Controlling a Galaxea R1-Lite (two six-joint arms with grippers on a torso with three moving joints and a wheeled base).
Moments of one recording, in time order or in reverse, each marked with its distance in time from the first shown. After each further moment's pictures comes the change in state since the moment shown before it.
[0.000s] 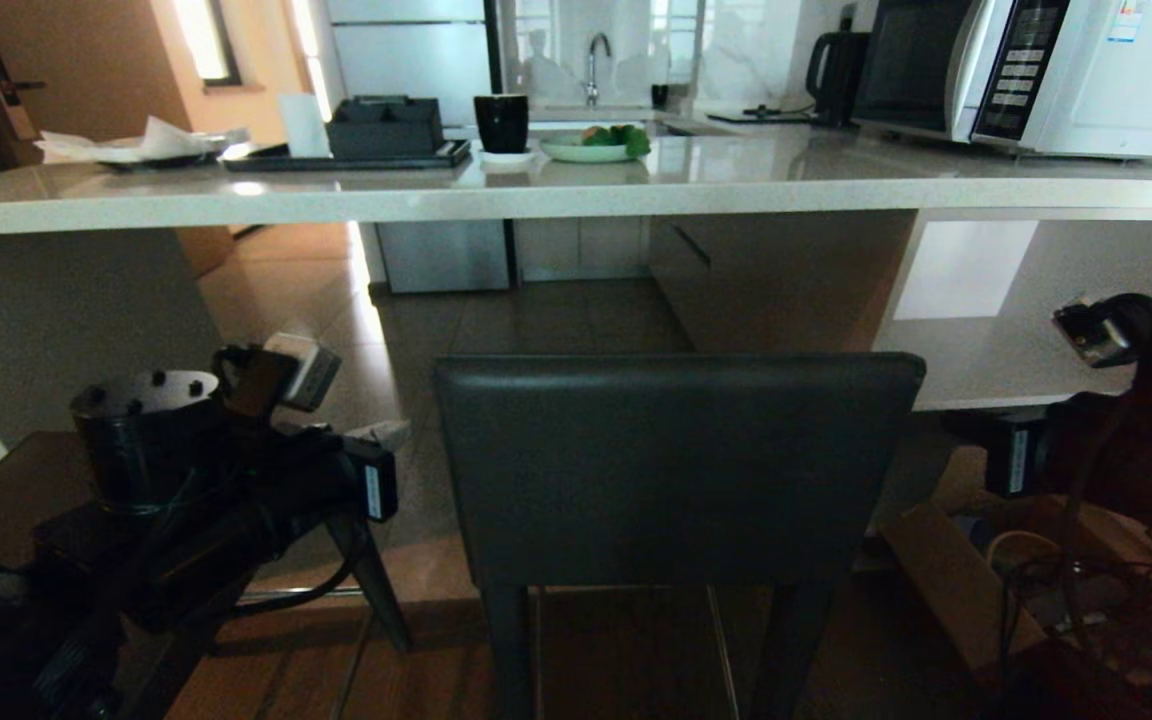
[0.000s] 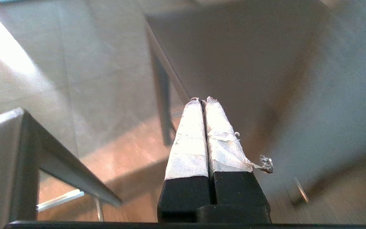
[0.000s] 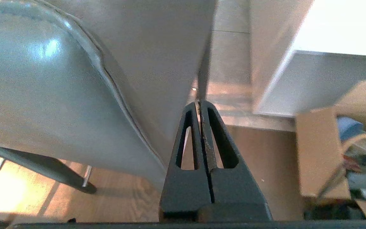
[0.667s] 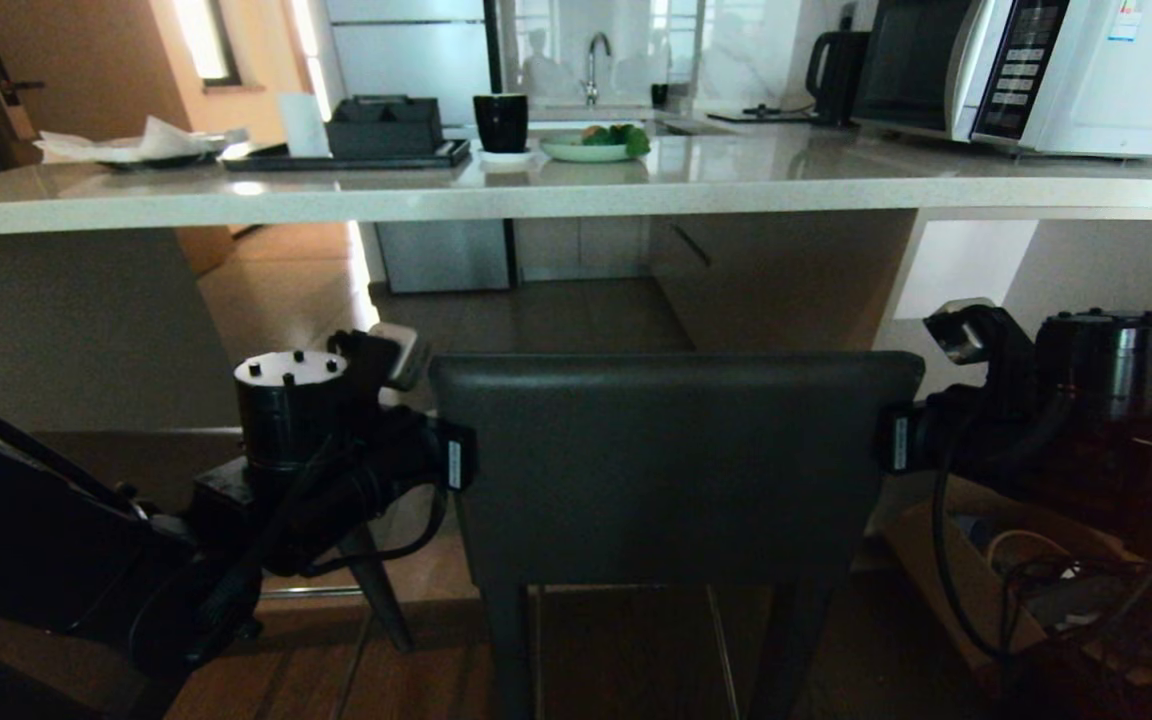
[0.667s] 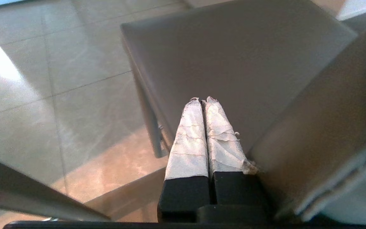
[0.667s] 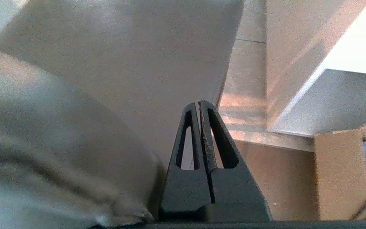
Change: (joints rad) left arm -0.079 0.184 -0.174 -0.001 0.055 -0.001; right arm 0.101 0.256 -0.067 -0.204 -0.055 0.001
